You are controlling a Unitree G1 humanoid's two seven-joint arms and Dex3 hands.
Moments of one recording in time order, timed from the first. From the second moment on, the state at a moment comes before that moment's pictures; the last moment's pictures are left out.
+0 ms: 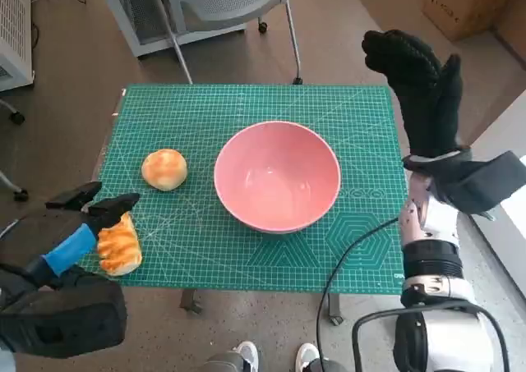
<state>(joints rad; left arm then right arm) 0.14 0.89 0.23 -0.71 0.64 0.40 -0.77 -0.92 -0.18 -0.25 0.98 0.27 -0.78 0.55</state>
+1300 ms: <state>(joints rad) 0.02 0.77 -0.03 -0.23 0.75 0.25 -0.42 -0.92 -0.19 -0.26 0.97 0.27 -0.75 0.57</state>
